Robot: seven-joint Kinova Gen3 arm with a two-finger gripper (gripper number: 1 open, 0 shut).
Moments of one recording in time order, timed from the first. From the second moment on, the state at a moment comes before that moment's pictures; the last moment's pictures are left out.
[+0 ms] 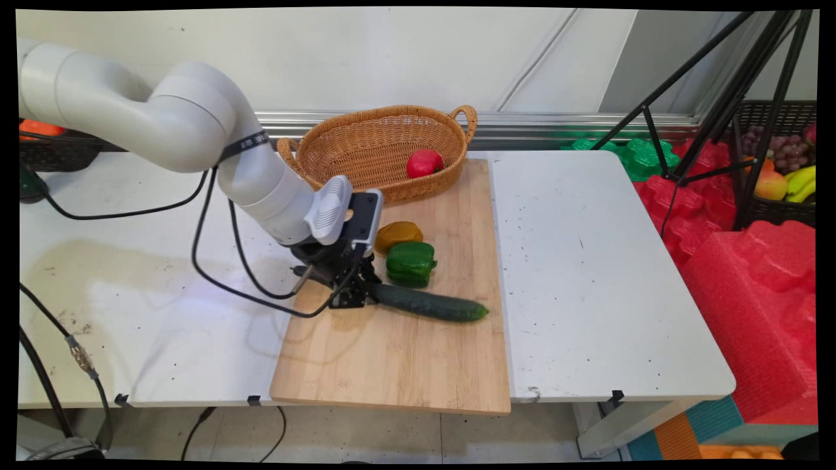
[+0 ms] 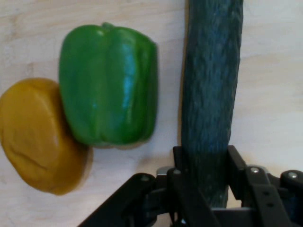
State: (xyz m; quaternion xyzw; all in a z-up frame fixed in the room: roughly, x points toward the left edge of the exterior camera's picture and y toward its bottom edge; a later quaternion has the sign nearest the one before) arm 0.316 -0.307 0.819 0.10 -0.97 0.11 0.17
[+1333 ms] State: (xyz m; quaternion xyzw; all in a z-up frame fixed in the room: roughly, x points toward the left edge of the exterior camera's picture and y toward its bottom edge) arm 0.353 -0.283 0.975 0.25 -0.89 0.22 0.30
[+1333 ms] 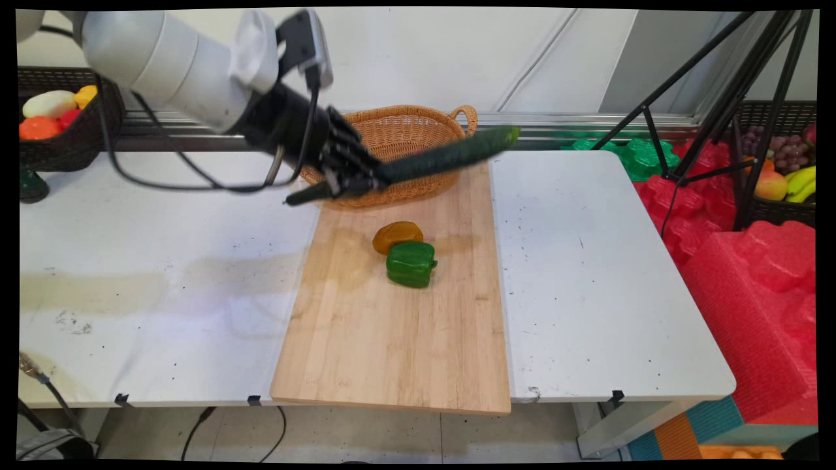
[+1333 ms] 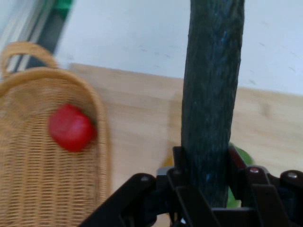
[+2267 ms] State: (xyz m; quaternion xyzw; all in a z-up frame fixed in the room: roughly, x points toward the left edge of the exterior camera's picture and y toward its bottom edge) arm 0.384 -0.374 0.992 0.45 -0.78 0.28 0.32
